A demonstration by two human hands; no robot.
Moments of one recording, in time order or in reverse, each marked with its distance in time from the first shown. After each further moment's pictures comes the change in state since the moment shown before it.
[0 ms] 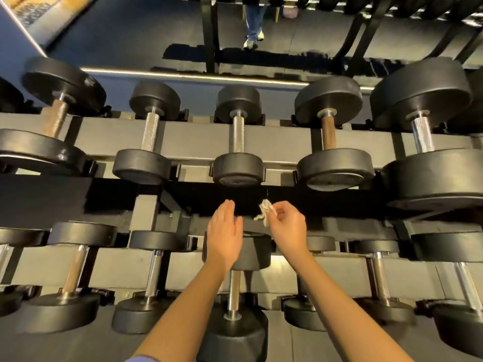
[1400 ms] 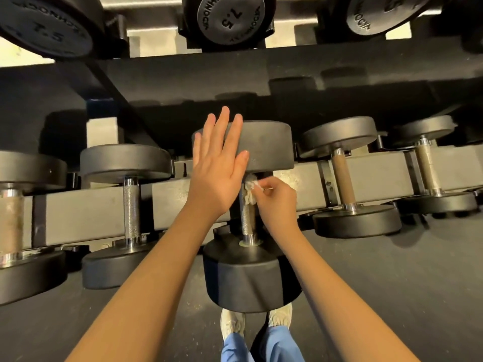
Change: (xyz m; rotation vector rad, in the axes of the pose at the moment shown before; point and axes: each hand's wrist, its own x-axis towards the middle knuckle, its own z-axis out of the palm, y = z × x) left_hand -0.036 -0.100 0.041 0.198 -0.059 0.437; right_hand -0.109 0.122 0.134 0.047 0.065 0.234
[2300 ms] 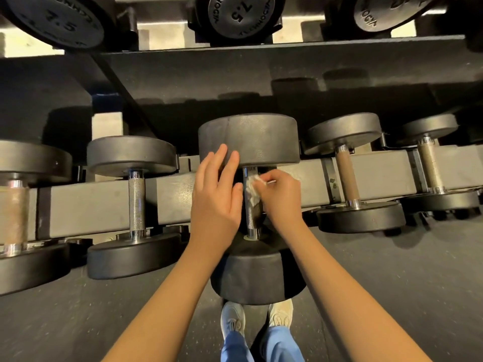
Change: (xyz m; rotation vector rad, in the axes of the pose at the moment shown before) left_hand -0.066 -0.006 0.018 -0.172 0.189 -0.036; right_hand -0.003 -0.013 0.000 -0.049 -0.001 -0.004
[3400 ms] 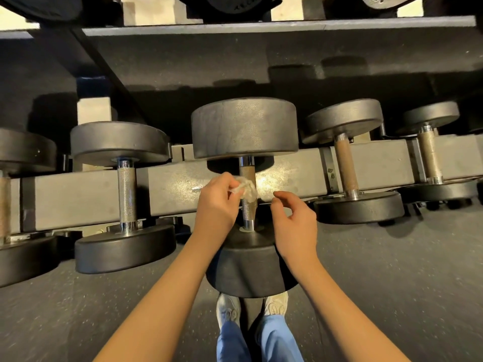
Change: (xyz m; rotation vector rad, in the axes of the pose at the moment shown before) left_hand -0.005 -0.019 0.032 -0.230 -0.137 -0.284; right_hand -0.056 0.037 -0.017 0.018 0.077 0.085
